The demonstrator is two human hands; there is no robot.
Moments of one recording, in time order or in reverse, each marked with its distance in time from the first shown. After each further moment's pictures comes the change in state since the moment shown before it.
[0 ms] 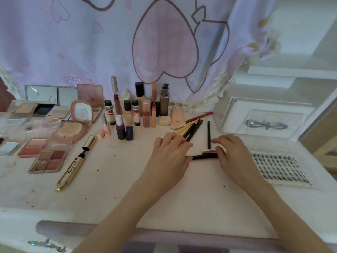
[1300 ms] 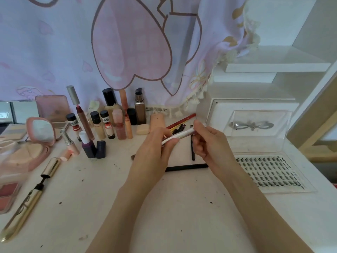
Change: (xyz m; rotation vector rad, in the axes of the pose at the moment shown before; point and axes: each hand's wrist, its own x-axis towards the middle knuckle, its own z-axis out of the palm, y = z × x) left_hand 0.049 -0.006 0.023 -0.556 0.204 -0.182; right_hand 0.050 -0.010 0.001 1.351 -0.048 0.562
